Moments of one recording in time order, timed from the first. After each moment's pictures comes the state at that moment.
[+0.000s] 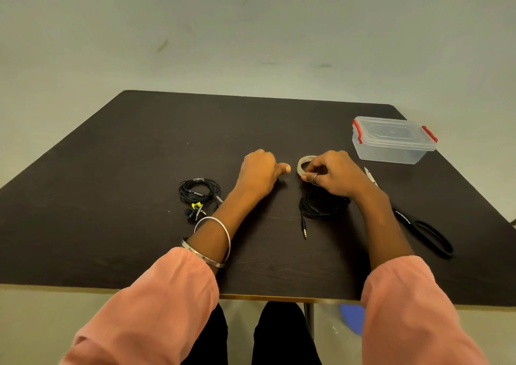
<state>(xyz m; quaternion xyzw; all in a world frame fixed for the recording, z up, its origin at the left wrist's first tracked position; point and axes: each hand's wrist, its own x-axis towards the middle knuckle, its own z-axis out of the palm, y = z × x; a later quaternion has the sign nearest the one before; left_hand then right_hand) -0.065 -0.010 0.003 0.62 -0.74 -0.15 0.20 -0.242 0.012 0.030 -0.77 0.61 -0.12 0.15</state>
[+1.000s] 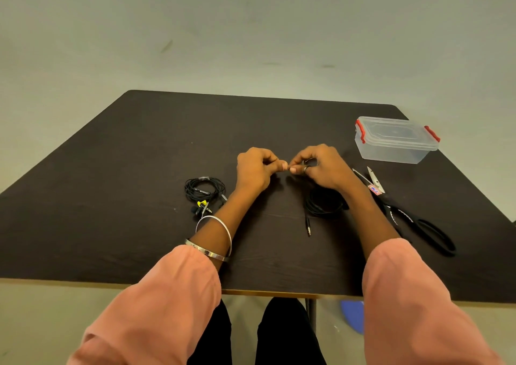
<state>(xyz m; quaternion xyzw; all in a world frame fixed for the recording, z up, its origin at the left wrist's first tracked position) -0.052 -0.005 -0.009 0.56 -0.64 -0.28 0.43 -0.222 -0.007 0.017 -0.77 0.57 -0.22 0.18</state>
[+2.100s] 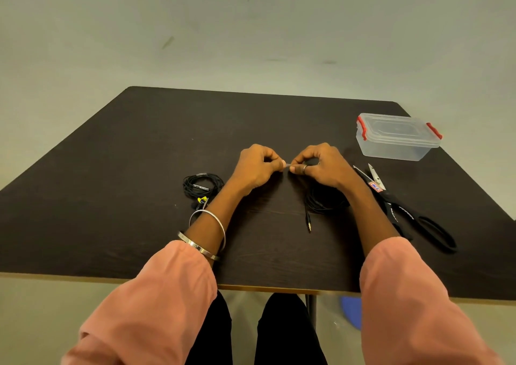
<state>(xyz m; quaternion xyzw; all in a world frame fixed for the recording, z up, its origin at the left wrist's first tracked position) -0.043 -0.004 -0.001 0.56 -0.66 -0.35 0.36 -0.229 -0.012 0.007 -0.78 0.55 -0.23 0.20</state>
